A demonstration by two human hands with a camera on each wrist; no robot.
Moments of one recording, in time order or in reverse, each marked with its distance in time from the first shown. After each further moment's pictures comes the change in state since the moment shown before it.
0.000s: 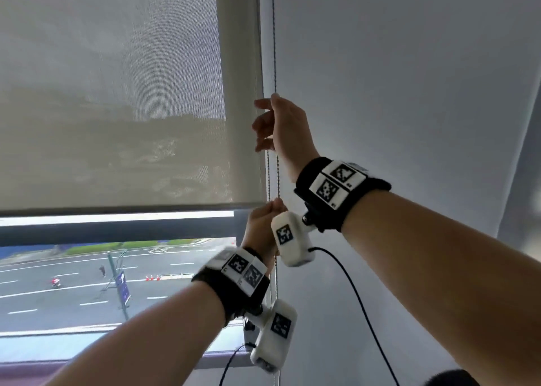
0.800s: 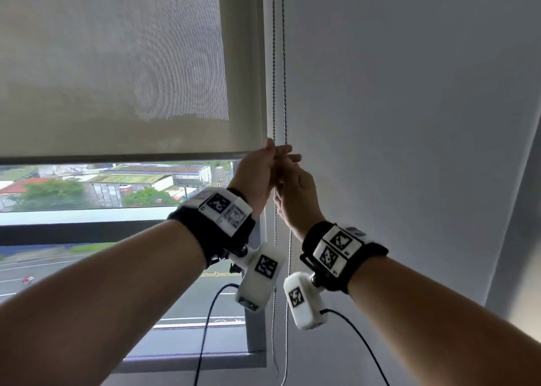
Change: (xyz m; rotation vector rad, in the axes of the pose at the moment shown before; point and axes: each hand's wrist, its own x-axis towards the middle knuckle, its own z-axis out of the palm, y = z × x) left_hand 0.030 0.079 0.011 0.050 -0.158 0.133; right_hand -0.047 0.092 -0.014 -0.064 0.078 0.033
